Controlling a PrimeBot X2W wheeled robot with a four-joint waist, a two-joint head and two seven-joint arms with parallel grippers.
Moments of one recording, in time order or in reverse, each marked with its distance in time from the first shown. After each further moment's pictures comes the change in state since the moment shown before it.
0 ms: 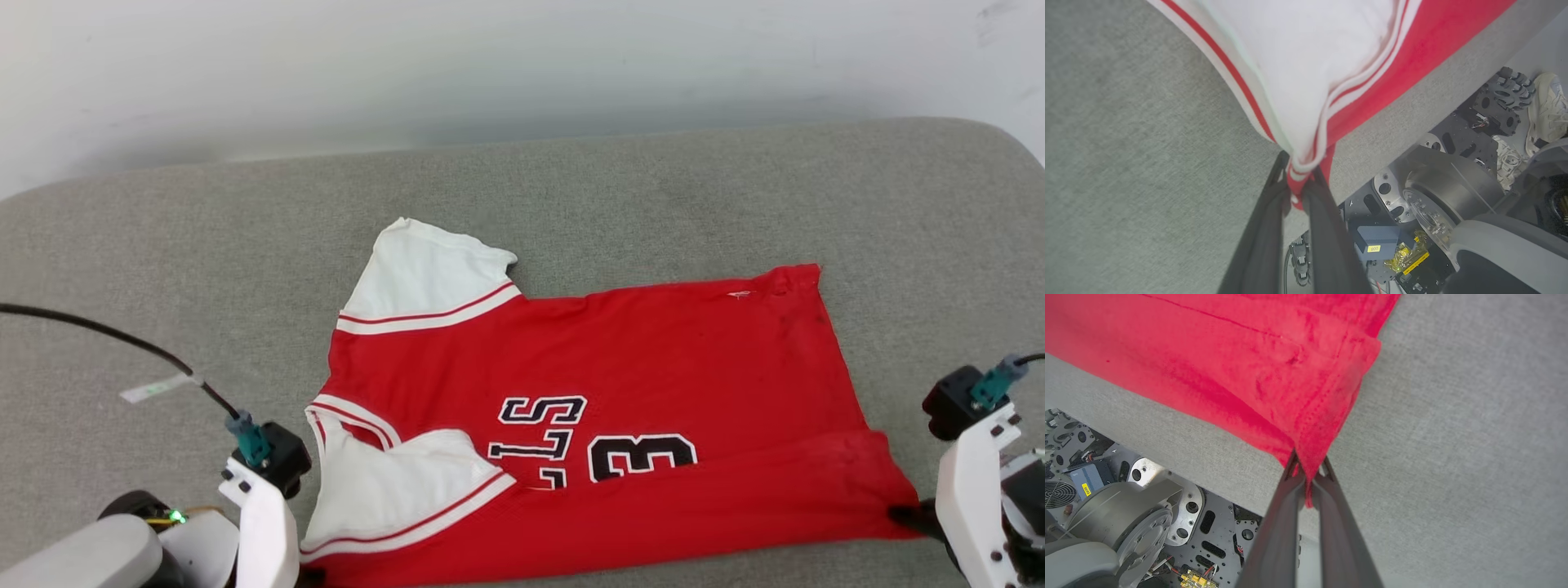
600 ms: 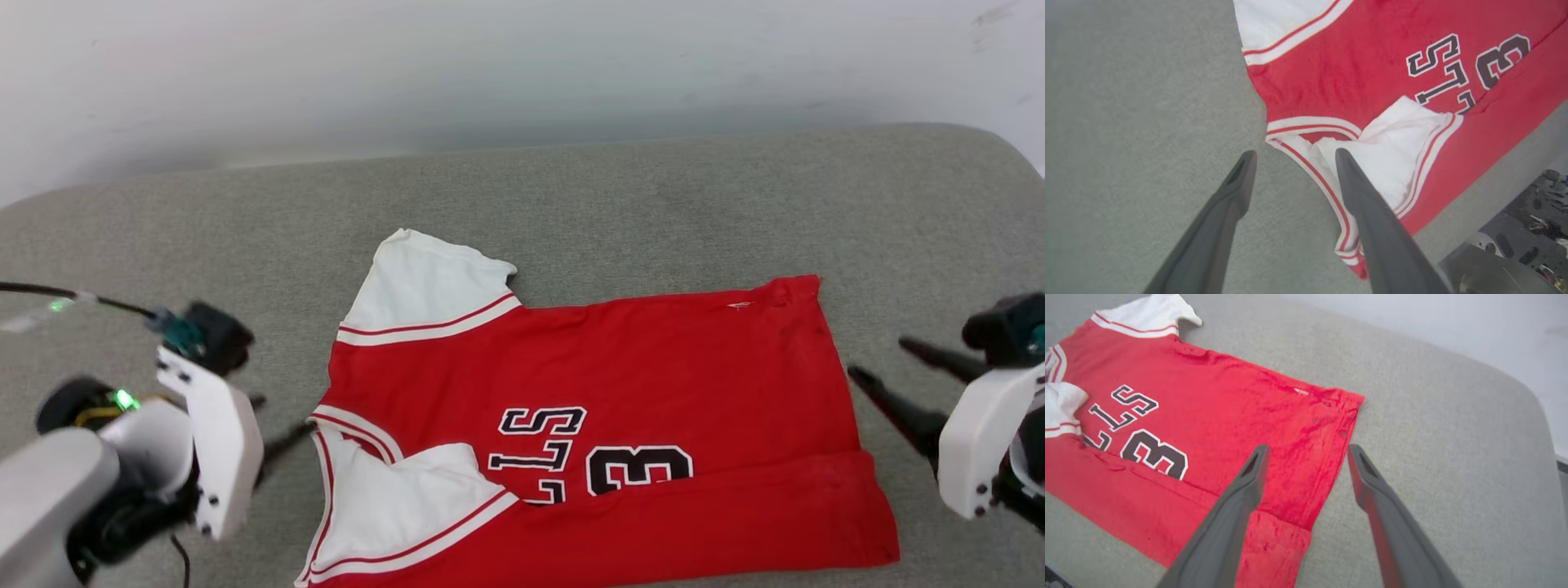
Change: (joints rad) left arm -0.065 -0.004 0.105 0.031 0.049 0.042 -0.174; right arm 0.040 0.109 -0.183 -0.013 -0.230 0.000 -0.386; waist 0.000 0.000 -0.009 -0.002
